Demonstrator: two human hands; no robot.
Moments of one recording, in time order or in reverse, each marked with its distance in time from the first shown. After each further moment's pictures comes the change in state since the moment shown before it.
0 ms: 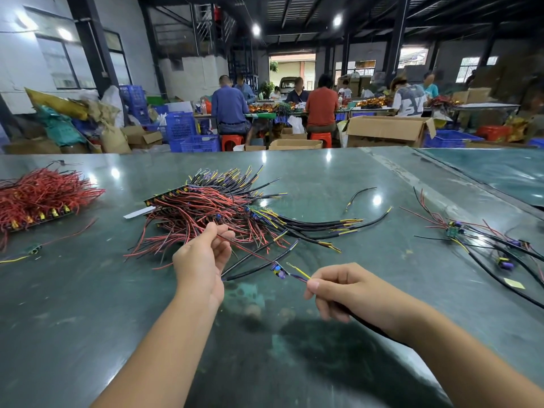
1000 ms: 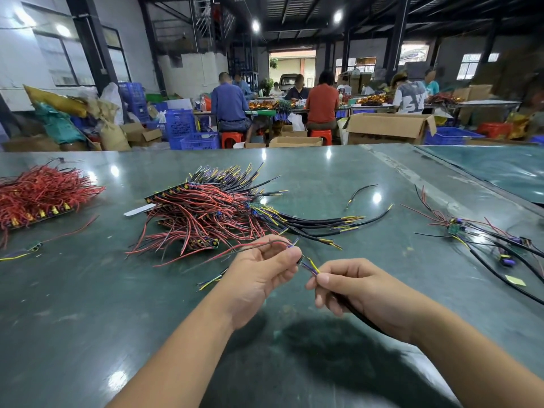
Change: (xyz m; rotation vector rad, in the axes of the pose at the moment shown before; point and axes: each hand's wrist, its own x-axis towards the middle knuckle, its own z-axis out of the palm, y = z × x) left_hand -0.036 -0.026 0.011 0.160 -0.737 -0.168; right_hand -0.004 0.005 -0.003 0.306 -0.008 -0.026
